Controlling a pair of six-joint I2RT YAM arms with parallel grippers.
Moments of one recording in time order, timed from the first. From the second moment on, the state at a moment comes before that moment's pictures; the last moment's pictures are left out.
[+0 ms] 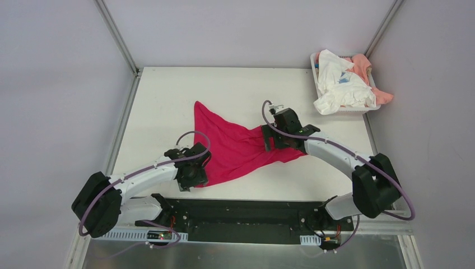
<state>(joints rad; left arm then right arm) -0.73 1.15 0.57 -0.80 -0.18 -1.08 0.61 1.40 0.90 -0.44 0.13 0.28</state>
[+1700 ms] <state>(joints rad) -0.69 0.78 1.68 -0.73 -0.55 -0.44 0.35 0.92 1.85 -0.67 0.05 0.41</state>
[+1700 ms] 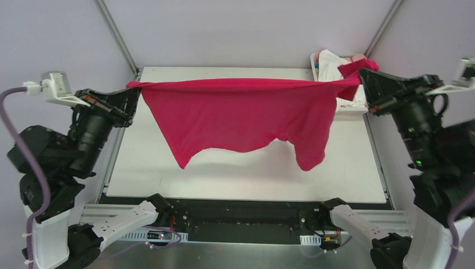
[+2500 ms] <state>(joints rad) -0.57 1.23 1.69 -0.58 -0.85 -0.25 0.34 1.03 1.59 -0.61 0.20 0.31</state>
